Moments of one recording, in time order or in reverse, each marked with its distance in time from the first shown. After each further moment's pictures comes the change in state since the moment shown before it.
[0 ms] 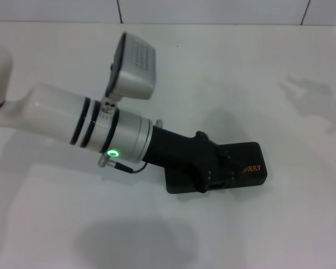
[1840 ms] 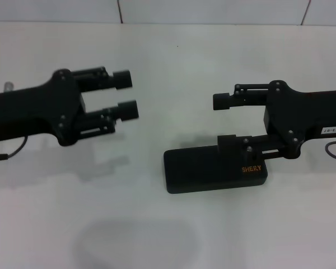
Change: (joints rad) left arm 0.354 0.071 -0.582 0.273 -0.092 0.518 0.064; right arm 0.237 0.006 -0.289 0.332 0.046 -0.406 -0.265
